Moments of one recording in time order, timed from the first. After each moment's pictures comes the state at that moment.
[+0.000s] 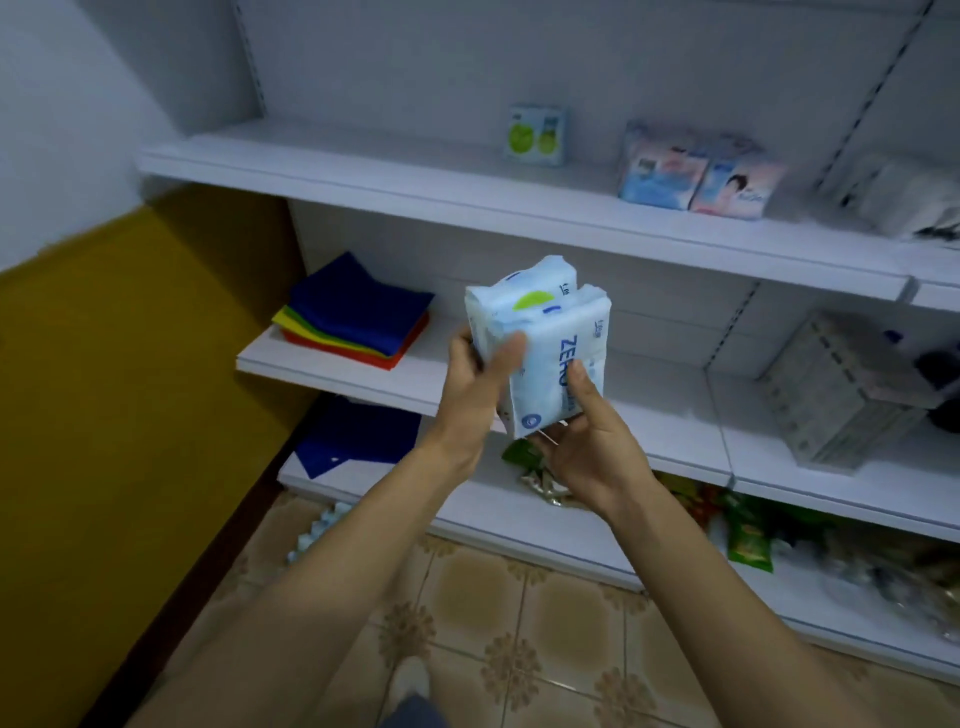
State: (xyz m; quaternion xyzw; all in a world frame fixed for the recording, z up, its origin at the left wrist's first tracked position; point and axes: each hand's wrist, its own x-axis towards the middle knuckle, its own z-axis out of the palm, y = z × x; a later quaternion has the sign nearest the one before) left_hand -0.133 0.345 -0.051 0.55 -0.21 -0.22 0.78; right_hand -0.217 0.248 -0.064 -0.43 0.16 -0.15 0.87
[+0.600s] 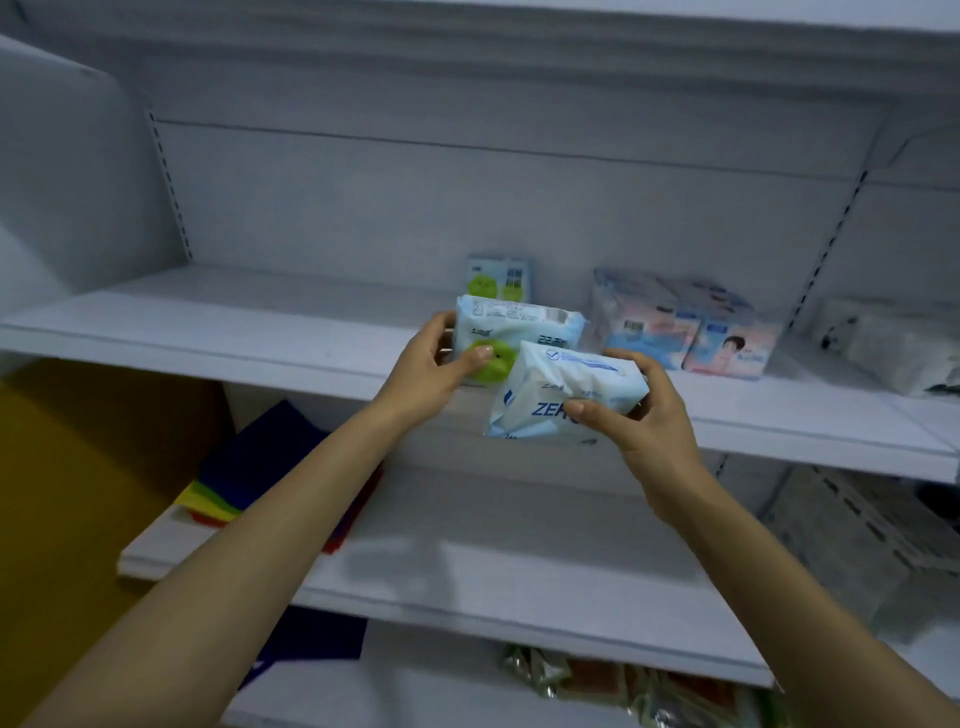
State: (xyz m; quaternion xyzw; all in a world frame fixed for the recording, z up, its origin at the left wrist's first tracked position) left_hand 0.132 0.227 0.023 0.66 -0.40 -0.12 0.62; right_hand -0.060 0.099 0.022 -0.69 0.16 -0.36 0.61
